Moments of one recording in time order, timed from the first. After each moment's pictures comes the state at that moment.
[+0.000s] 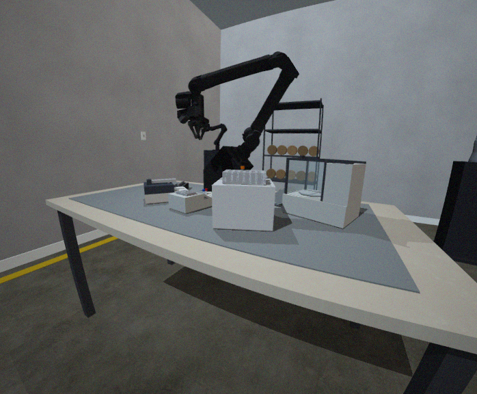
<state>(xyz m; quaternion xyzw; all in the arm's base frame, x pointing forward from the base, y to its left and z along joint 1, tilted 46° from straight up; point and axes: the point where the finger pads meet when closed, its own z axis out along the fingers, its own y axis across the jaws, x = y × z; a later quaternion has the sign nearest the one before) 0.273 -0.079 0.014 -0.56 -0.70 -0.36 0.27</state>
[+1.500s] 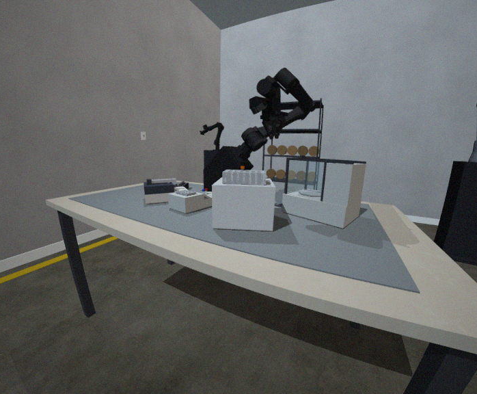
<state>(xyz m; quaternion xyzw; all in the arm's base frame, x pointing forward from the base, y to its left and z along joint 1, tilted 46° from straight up) 0.172 0.149 0.257 -0.17 -0.90 -0.39 0.12</state>
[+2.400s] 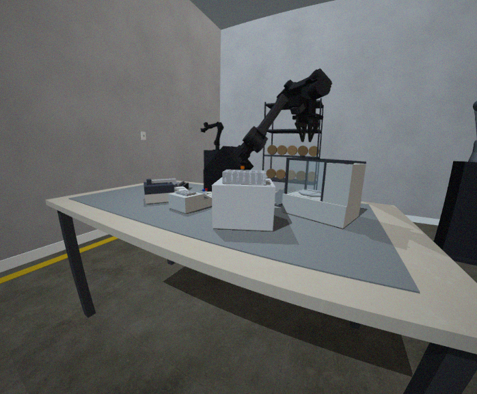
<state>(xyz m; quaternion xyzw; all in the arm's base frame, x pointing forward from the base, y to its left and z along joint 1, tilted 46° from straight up) 0.139 0.242 0.341 -0.07 -0.92 -0.38 0.08</state>
